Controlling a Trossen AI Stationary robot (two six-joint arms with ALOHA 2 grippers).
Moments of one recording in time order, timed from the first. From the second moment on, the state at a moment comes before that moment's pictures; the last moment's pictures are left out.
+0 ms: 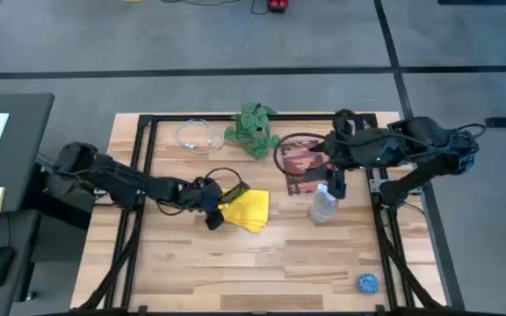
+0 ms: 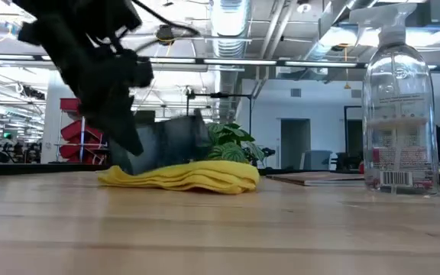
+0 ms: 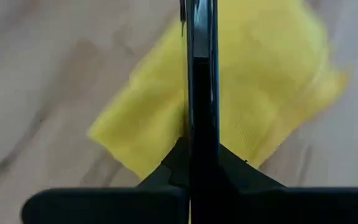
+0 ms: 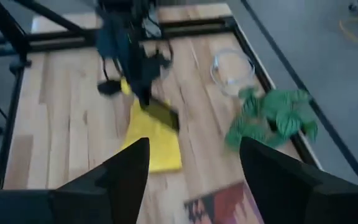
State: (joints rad) left arm -0.16 1.46 0.67 -0.21 -0.23 -0.58; right arm 0.23 1.44 1.98 -1.22 0.40 0.20
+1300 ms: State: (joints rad) left arm -0.42 0.71 0.60 -0.76 -0.50 -1.43; right arm 0.08 2.24 2.02 -0.77 -0.16 -0.08
